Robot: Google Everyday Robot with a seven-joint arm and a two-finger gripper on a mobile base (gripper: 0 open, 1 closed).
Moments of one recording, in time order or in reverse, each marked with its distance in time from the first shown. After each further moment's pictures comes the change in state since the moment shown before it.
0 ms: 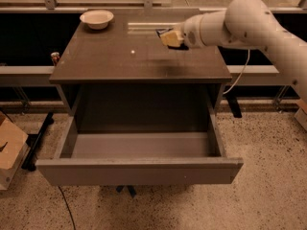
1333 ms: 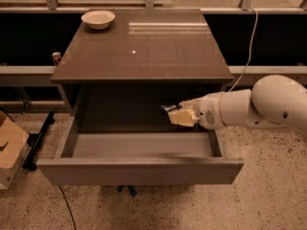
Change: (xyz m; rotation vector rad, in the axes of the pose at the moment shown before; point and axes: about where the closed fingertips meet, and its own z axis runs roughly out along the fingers) arm 0.169 0.157 -0.103 -0.165 0.186 0.219
